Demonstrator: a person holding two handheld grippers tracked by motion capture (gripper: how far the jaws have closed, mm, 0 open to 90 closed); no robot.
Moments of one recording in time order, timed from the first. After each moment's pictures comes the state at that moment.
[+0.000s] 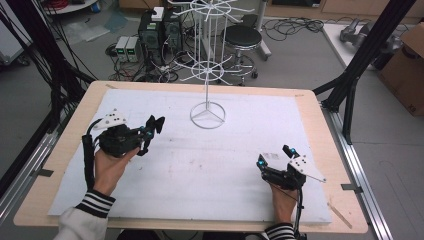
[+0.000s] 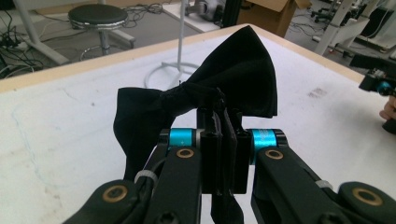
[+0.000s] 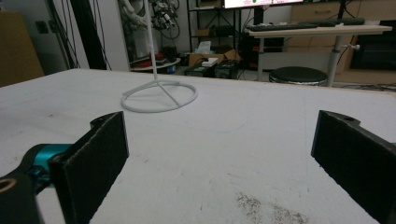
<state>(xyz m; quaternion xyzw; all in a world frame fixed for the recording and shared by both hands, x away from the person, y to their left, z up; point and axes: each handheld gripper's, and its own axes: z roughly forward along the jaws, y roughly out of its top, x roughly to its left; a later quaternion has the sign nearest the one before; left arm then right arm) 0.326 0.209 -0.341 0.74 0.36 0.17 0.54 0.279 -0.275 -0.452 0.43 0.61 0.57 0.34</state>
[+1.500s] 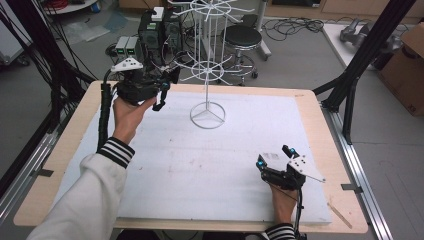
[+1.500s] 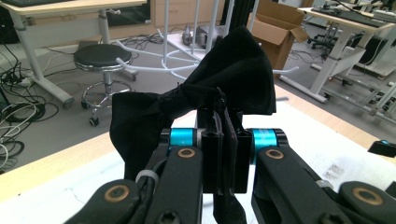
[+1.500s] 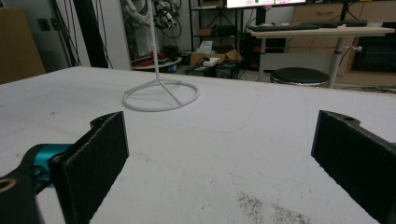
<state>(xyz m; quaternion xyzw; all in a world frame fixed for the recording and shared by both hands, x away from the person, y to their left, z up) 0.418 0.169 -0.266 0.72 0.35 0.19 0.57 0.279 -0.274 -0.452 0.42 0.62 0.57 0.34</state>
